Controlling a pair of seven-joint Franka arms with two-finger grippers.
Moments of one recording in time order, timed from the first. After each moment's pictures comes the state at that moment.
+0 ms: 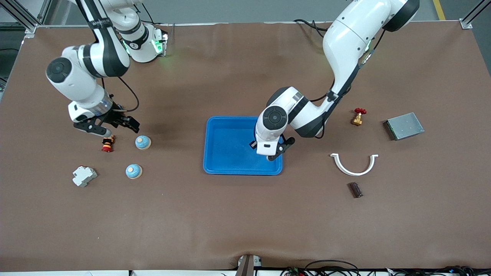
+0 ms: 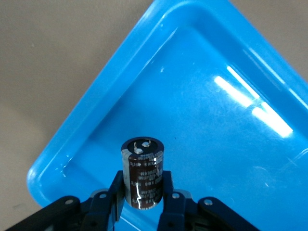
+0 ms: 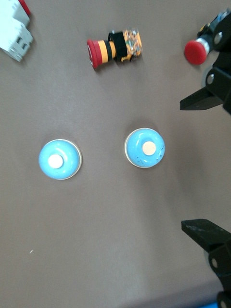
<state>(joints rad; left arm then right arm) -0.43 0.77 -0.34 -1.52 0.10 2.17 -1.44 0.16 0.00 -0.05 -2.42 0.06 2.50 0.36</state>
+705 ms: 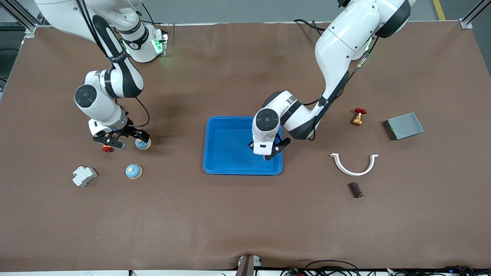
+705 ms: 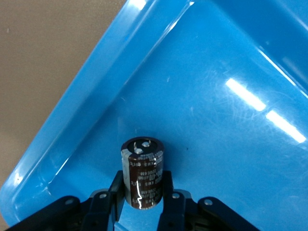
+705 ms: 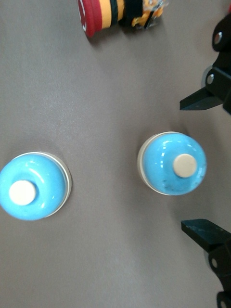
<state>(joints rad) -0.47 0.83 -0.32 -1.51 0.15 2.20 -1.48 0.16 0.26 -0.06 -2.42 0.06 2.73 0.36</state>
